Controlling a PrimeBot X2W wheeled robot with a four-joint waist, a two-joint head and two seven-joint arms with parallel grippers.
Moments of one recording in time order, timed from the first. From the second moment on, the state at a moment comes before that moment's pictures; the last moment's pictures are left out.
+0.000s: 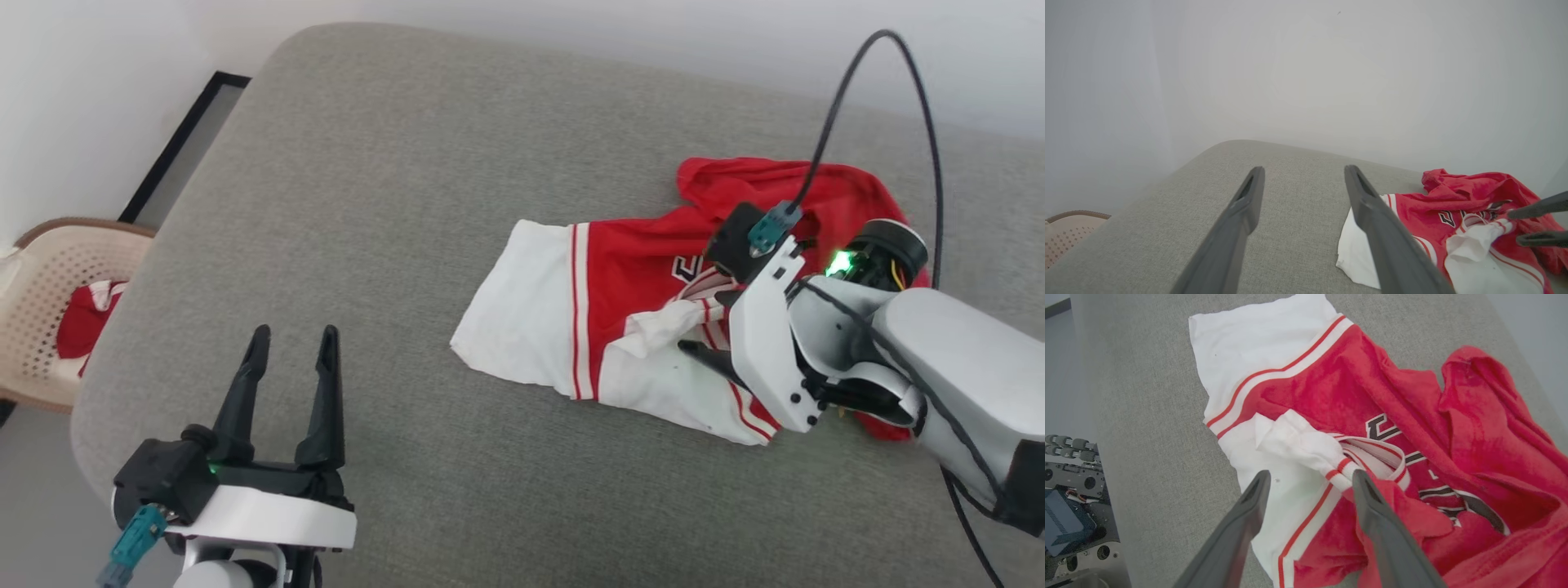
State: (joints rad) left arm -0.05 0.11 -0.07 0.02 -0.32 -0.13 -0.26; right arm -0.91 -0.61 1.06 0.26 0.88 0.13 0.61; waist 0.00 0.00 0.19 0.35
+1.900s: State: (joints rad) left arm -0.03 0.10 0.03 0.01 -0.29 -0.13 -0.26; right arm -0.59 -0.93 0.77 0.37 1.01 0.13 0.48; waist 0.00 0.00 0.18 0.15
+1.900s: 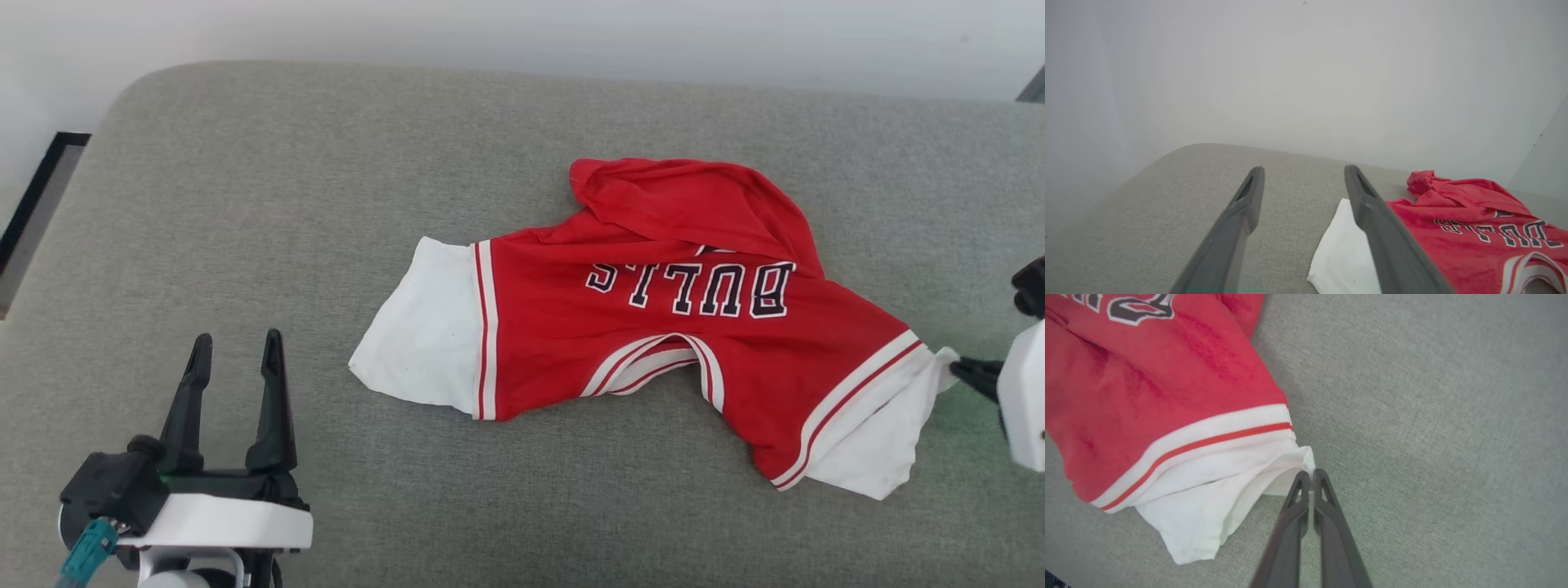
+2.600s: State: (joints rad) left arm -0.07 0.22 -0.06 0.05 -0.37 -0.13 -0.24; right arm -0.65 -0.73 0.66 0.51 0.87 0.13 0.37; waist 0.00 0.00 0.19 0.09
